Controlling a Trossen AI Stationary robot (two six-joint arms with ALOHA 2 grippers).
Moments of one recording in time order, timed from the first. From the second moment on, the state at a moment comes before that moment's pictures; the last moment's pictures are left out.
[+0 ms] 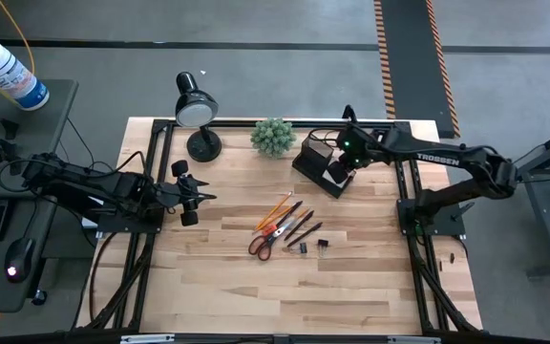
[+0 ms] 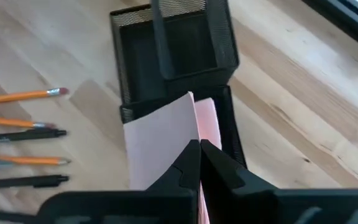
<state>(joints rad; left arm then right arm) -0.09 0.63 0.45 -0.57 -0.54 -0.05 -0.45 1.30 0.94 -0.74 0.11 0.40</state>
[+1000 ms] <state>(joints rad) -0.09 0.80 0.45 -0.09 -0.58 0.09 -0.51 1.41 0.88 -0.62 0.08 0.39</state>
